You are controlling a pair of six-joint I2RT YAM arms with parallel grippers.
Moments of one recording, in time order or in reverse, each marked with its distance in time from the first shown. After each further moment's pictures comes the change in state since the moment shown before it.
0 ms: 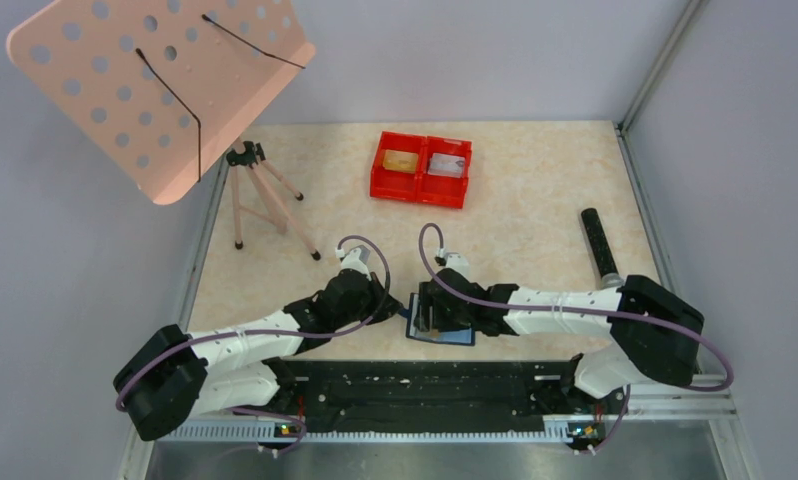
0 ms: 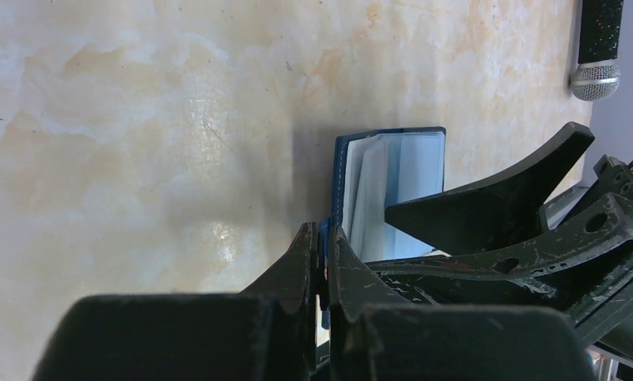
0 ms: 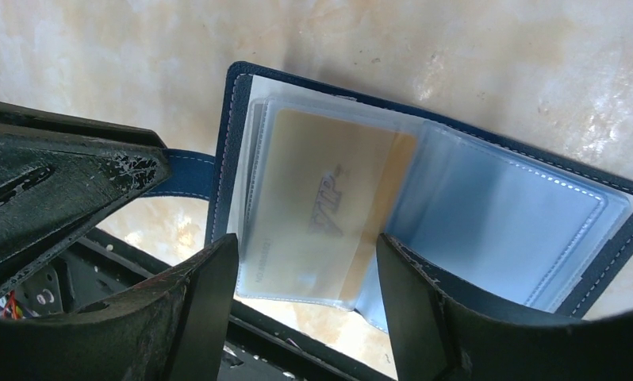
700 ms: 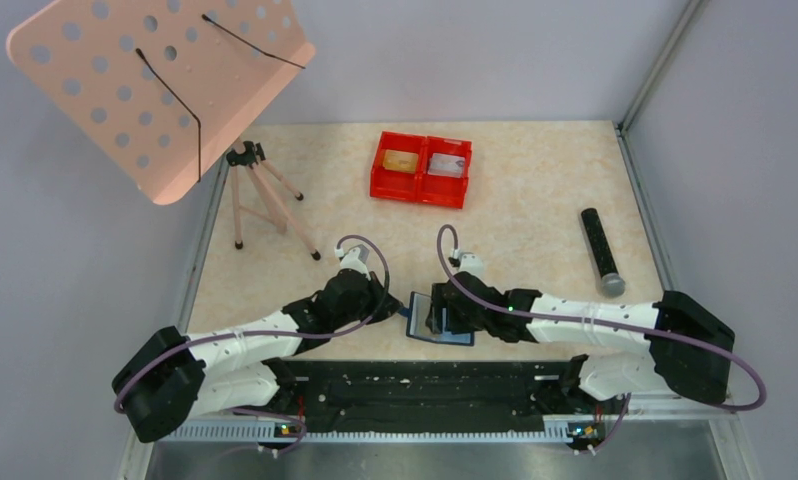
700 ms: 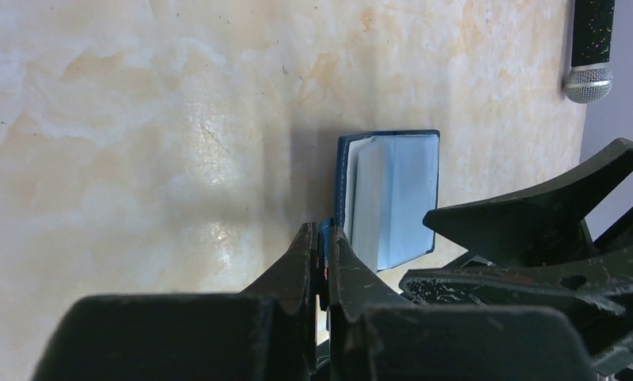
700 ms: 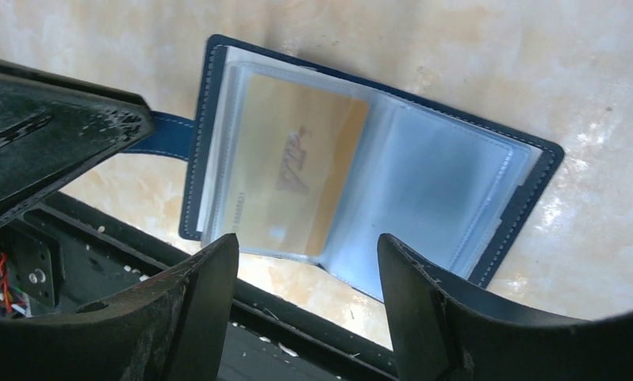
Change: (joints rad) left arm 0.000 -0.013 0.000 -0.002 -0.004 0.000; right arm 0.003 -0.173 -0.062 -0.091 0.049 -0.011
